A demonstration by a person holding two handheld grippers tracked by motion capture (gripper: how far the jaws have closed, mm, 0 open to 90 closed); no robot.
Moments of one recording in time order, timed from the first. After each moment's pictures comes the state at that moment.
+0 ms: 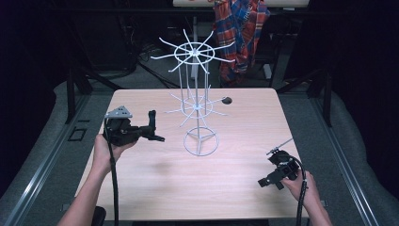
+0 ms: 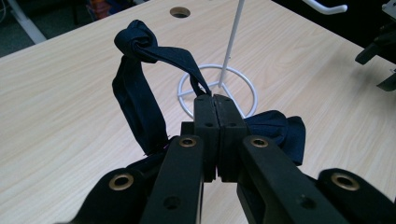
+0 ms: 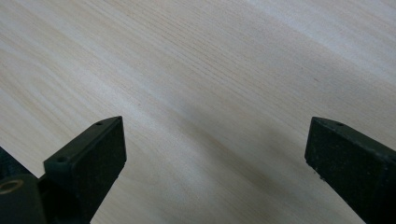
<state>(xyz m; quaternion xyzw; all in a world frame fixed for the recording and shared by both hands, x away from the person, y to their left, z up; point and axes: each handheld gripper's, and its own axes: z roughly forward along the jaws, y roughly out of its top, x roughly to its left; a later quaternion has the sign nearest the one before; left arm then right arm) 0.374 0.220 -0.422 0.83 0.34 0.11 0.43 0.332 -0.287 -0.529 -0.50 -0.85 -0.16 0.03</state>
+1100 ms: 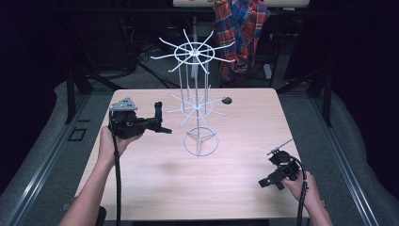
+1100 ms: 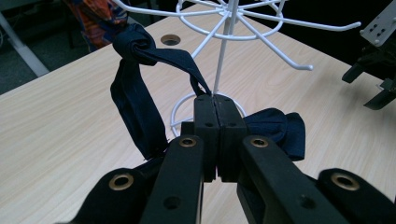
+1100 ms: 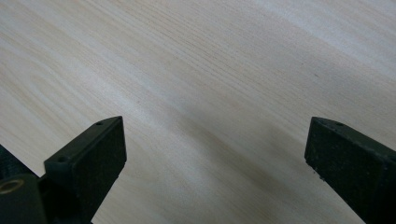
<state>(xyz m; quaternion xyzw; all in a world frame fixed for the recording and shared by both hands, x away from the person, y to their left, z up) 0.383 0.201 -0.402 0.82 0.31 0.12 0.46 0.332 -0.289 -0.530 -0.49 -0.85 -0.16 0.03</state>
